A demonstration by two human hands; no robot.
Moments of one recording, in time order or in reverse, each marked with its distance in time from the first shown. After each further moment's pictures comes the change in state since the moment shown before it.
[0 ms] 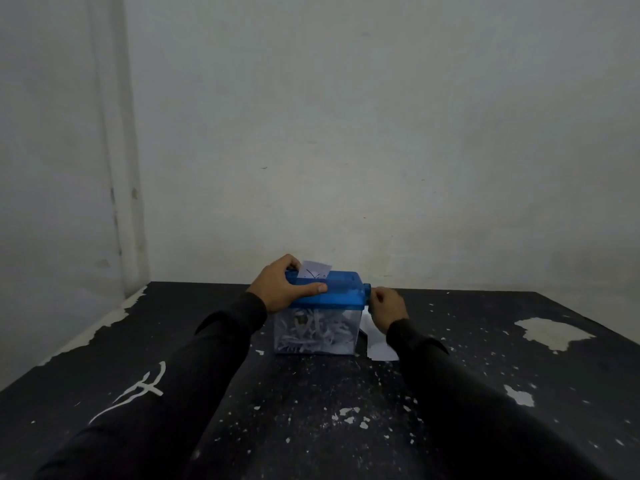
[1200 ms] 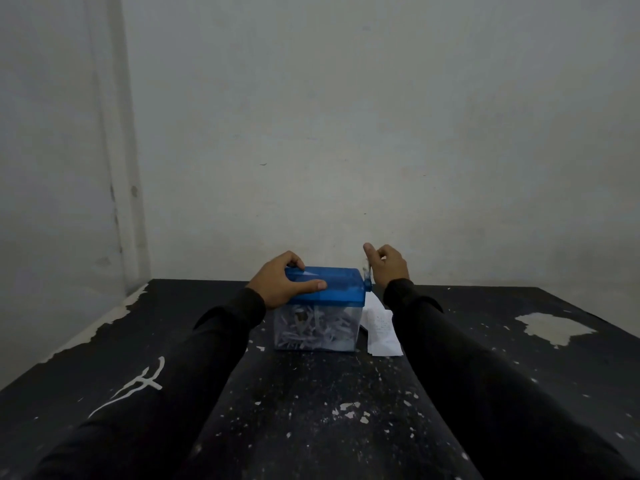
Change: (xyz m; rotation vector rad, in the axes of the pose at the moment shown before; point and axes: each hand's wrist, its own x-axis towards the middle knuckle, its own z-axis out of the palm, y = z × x) left_hand -0.002 0.003 -0.002 -0.016 -0.005 0.002; right_hand 0.034 -0.054 -0.023 0.105 0.145 -0.041
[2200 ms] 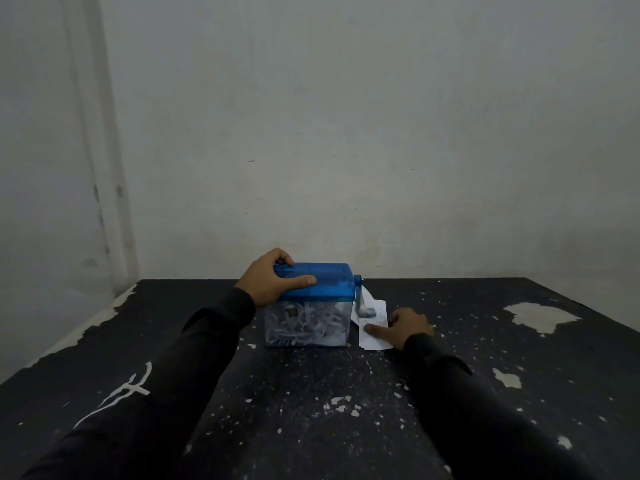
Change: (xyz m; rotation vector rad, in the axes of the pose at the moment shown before) left_hand -0.003 0.004 0.002 -0.006 0.025 -0.019; right_hand -0.059 0.100 -0.030 -0.619 -0.334 0.319
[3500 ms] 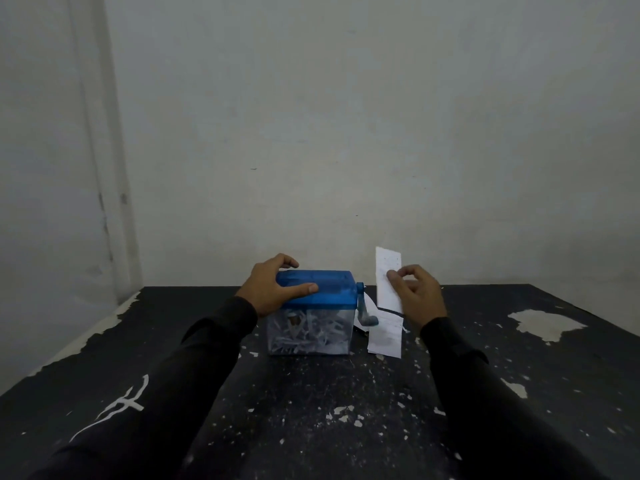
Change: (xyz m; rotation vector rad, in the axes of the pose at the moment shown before) left_hand -0.002 0.000 -0.006 0.117 -0.025 0.031; right_hand -0.034 -0.031 -0.058 0.856 0.321 -0.438
